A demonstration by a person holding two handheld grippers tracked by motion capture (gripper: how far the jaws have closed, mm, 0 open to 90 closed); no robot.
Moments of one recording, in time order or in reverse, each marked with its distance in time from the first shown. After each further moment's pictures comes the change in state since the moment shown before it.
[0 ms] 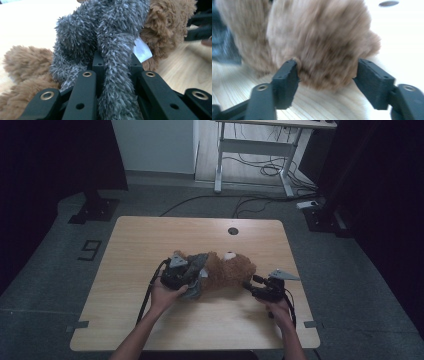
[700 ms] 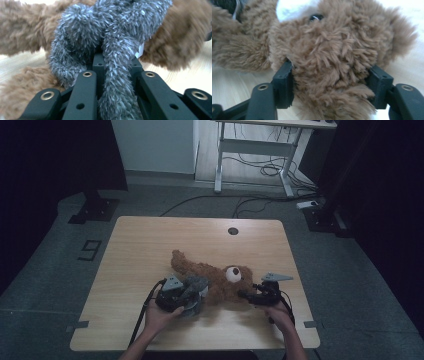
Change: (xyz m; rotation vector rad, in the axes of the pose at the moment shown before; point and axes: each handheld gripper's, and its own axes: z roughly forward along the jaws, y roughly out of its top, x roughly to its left) left arm -0.022 -0.048 -0.019 0.005 -0.075 0.027; right arm 0.018 -0.009 0.006 0.177 0.087 -0.039
